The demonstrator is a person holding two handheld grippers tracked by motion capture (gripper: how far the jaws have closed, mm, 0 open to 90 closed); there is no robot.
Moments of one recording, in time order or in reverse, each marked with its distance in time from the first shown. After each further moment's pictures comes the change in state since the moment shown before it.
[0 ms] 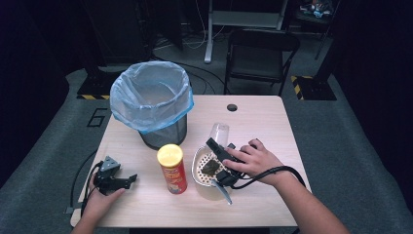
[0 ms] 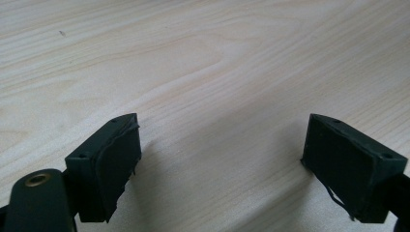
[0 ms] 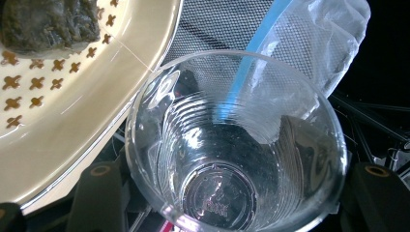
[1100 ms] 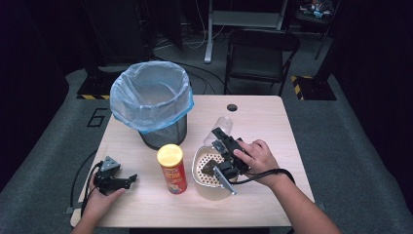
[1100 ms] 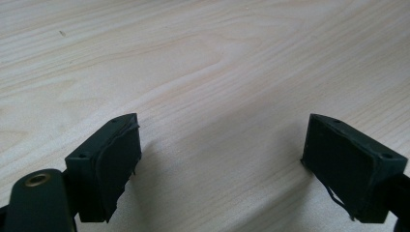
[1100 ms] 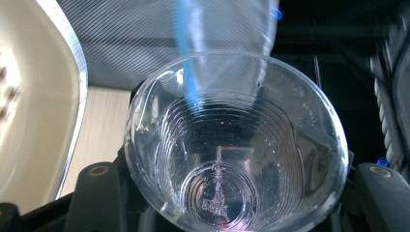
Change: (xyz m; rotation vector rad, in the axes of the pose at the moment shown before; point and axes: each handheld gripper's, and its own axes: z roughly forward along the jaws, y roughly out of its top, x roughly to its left) left arm 0.000 0.000 0.000 0.000 0.000 0.000; right arm -0.011 -0.016 0.000 0.010 -0.196 0.450
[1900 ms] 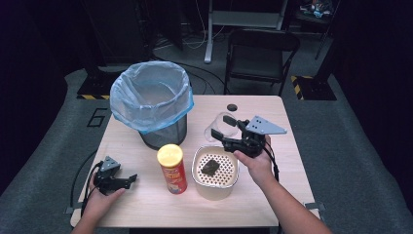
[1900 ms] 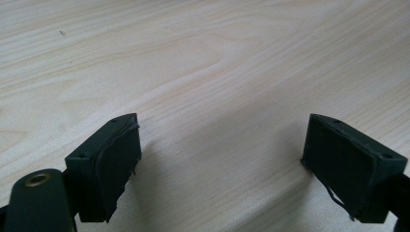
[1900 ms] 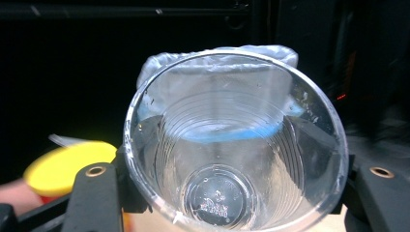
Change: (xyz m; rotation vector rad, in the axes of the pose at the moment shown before) left arm 0.000 0.000 0.000 -0.003 0.000 0.001; right arm -0.043 -0.055 0.010 -0.227 0.310 1.616
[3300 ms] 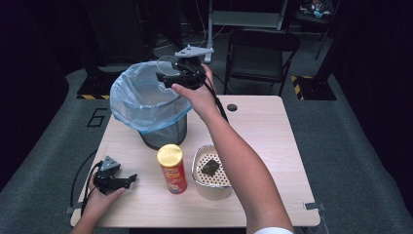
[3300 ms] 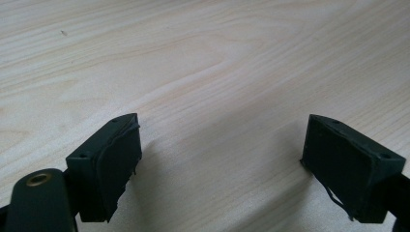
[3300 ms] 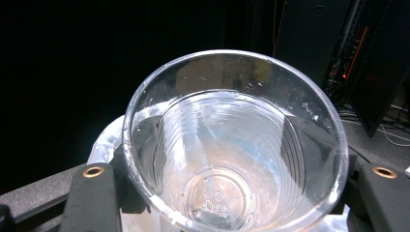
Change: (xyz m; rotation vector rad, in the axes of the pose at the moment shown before) left arm 0.001 0.000 -0.001 0.009 -0.004 -0.004; right arm 0.001 0.123 0.196 0.213 -0.034 -0.045
